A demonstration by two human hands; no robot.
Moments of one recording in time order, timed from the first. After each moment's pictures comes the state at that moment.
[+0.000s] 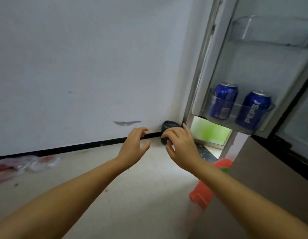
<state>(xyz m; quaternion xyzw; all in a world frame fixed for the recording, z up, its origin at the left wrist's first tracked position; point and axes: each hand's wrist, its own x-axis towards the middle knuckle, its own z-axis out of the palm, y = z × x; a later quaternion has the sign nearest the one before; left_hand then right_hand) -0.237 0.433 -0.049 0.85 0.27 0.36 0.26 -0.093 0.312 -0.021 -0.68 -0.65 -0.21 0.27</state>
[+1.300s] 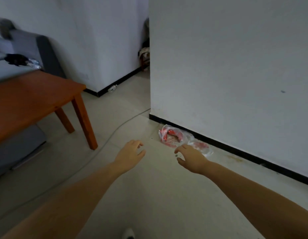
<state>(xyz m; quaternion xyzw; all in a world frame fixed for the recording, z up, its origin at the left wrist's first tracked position) -1.008 0.865 -0.194 0.63 0.72 0.21 0.19 -0.761 0.943 -0.198 -0.44 -0.88 0.17 0.00</state>
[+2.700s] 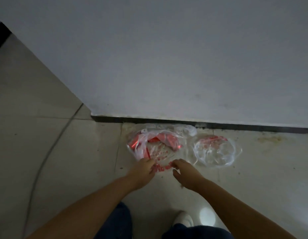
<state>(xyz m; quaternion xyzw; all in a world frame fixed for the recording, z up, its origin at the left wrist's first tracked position) -1.060 1.605 -0.705 0.79 0.48 -0.08 0.37 -0.862 1.566 -0.694 -0.65 -0.63 0.42 -0.03</state>
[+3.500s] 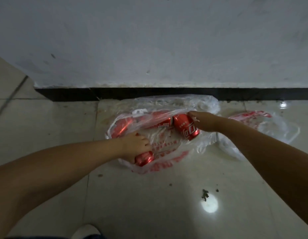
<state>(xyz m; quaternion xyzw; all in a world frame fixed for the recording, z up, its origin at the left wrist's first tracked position) -1.067 1.746 -0.997 0.94 0.13 -0.29 0.13 -0.782 1.732 -0.965 -0.65 -0.65 0.38 -0.11</state>
